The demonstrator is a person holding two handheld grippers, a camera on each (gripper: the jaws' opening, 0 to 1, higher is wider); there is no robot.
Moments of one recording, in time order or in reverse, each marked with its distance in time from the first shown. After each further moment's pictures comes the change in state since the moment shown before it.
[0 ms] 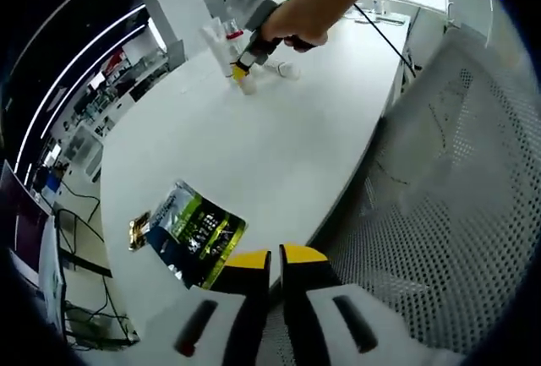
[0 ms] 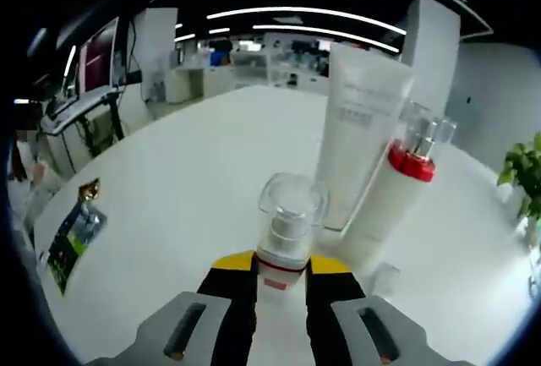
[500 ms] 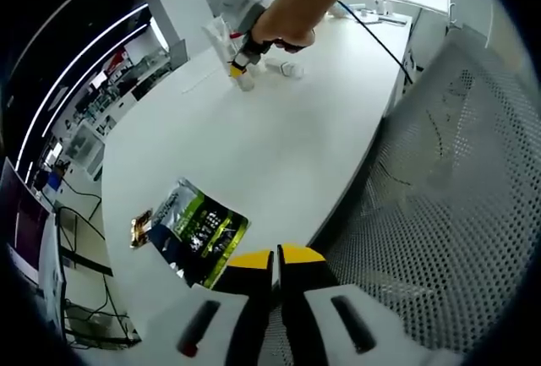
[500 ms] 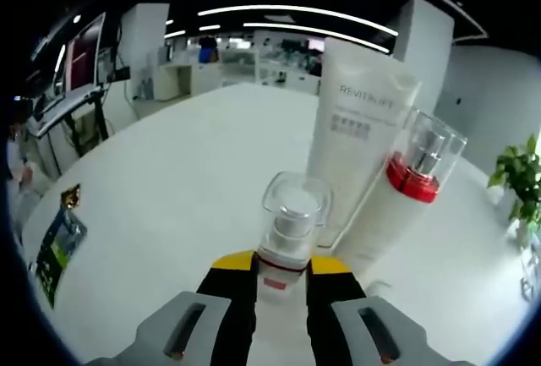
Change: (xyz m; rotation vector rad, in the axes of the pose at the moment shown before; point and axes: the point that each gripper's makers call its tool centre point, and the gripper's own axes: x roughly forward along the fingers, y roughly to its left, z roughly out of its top) left arm 0.000 0.003 -0.002 -0.006 -0.005 0.009; right arm 0.008 -0.008 0.008 0.007 0.017 -0.078
